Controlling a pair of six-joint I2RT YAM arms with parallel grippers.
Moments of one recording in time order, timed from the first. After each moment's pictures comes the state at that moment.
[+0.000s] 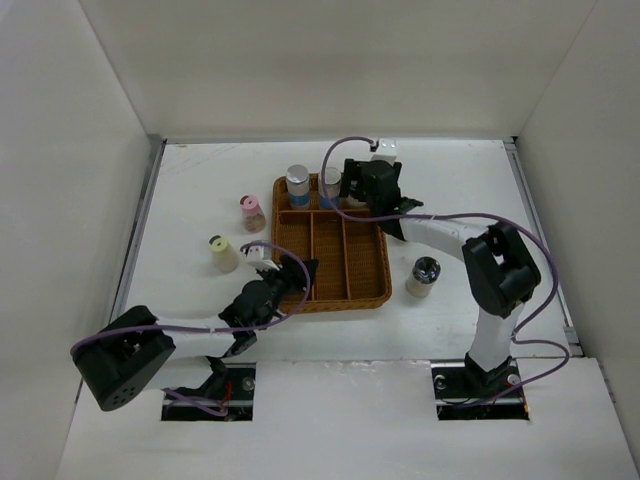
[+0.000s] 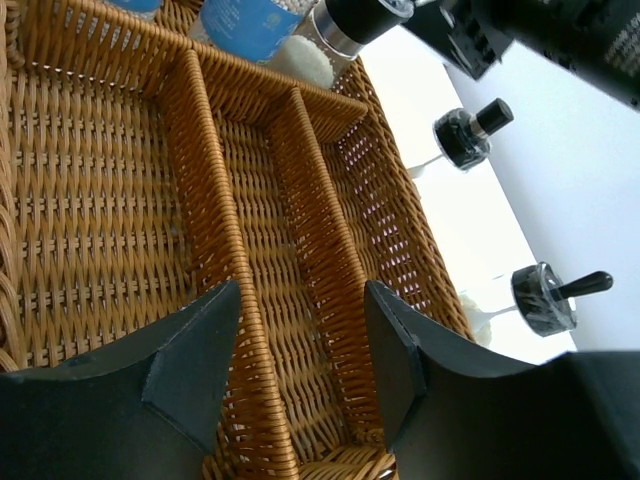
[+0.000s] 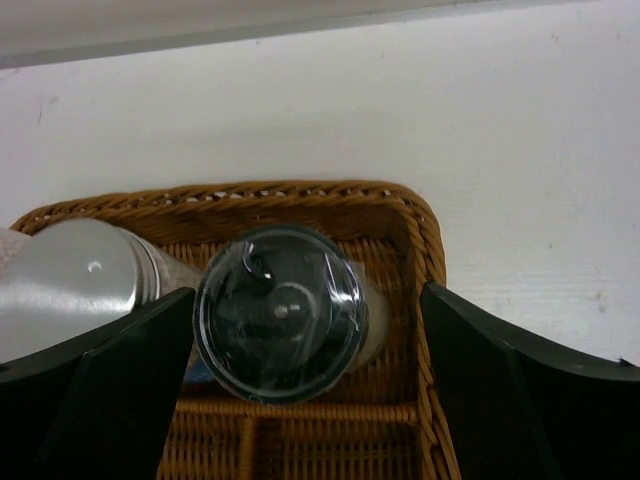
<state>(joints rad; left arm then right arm) -0.85 1.20 0.13 1.00 -0.42 -0.73 0.58 1.88 1.29 0.24 0.44 0.34</state>
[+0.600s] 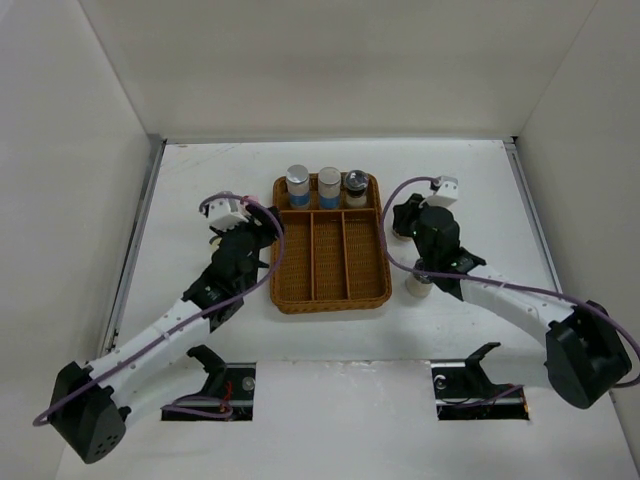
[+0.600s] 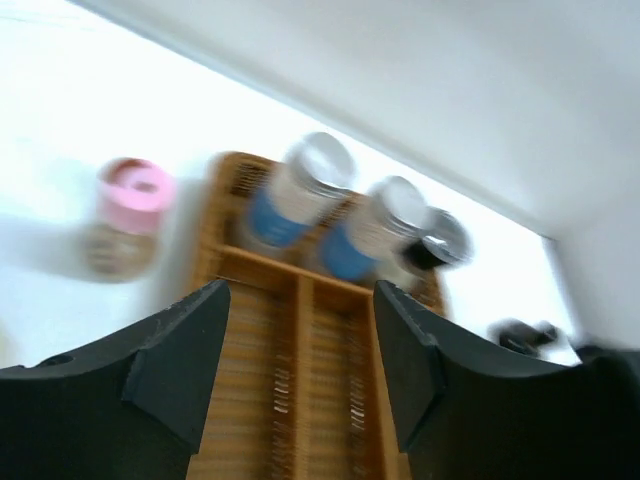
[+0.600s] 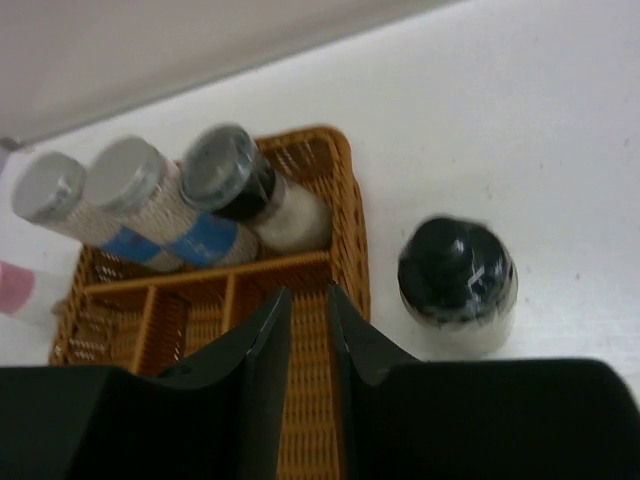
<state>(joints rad) -0.70 0.87 0.55 0.27 -0.66 -0.60 0.55 1.23 0.70 0.35 0.41 0.48</state>
